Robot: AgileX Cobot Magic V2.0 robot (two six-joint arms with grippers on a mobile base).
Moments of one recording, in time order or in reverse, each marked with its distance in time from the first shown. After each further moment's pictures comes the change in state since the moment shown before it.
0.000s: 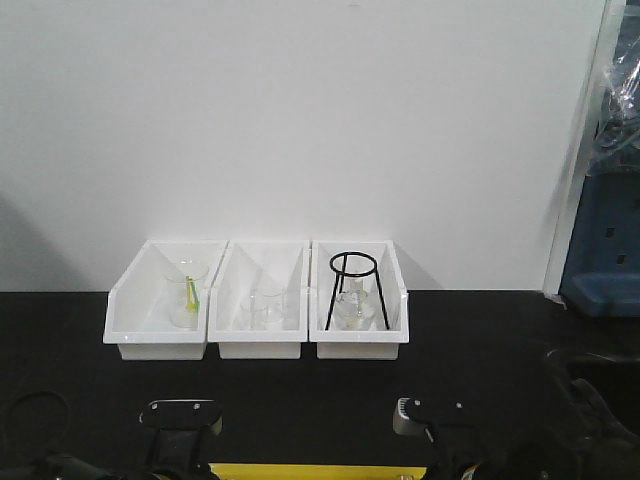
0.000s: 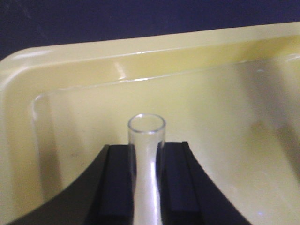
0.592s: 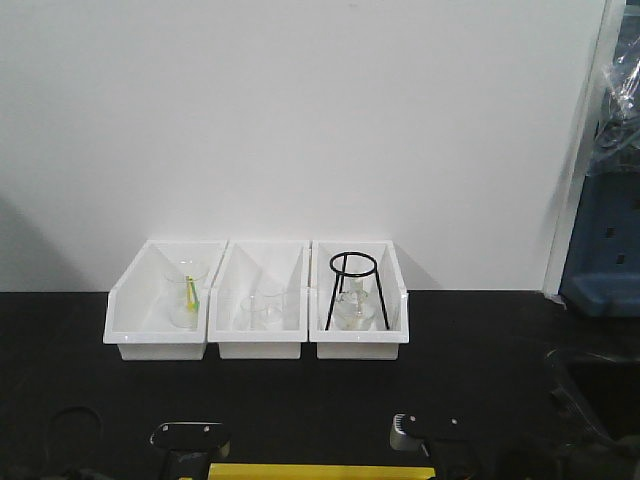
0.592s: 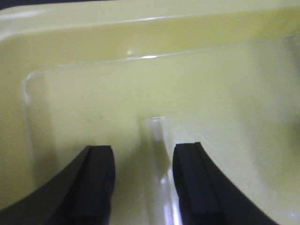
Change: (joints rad) left arm 0.000 0.094 -0.003 -0.002 -0.021 -0.001; right arm 0.000 0.051 0.000 0.001 -0.001 0.008
